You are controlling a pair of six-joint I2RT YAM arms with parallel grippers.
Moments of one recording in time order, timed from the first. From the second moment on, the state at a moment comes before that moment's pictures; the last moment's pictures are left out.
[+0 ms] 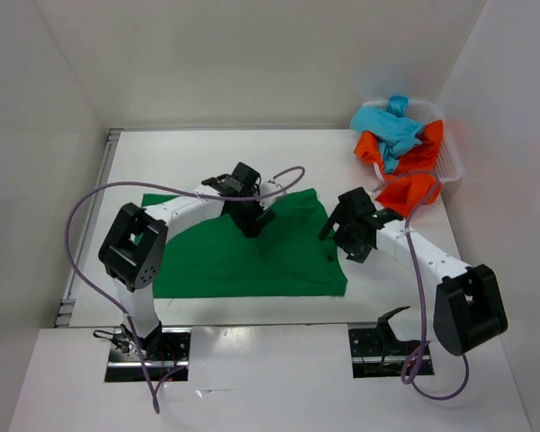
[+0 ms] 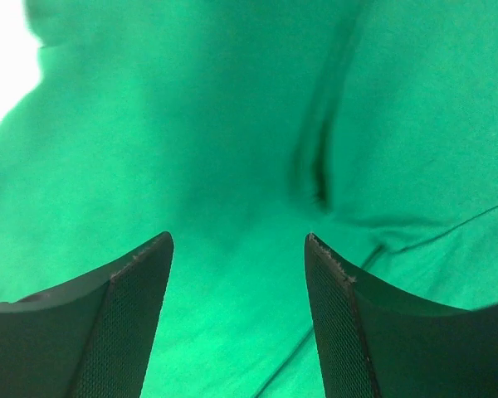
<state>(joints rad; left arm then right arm) -0.58 1.86 1.31 -0.54 0.18 0.36 0.37 1.28 0.78 -0.65 0.08 0.96</state>
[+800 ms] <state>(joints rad) 0.33 1.85 1.29 -0.50 0.32 0.26 0.29 1.98 1.48 -0.55 0.19 0.81</state>
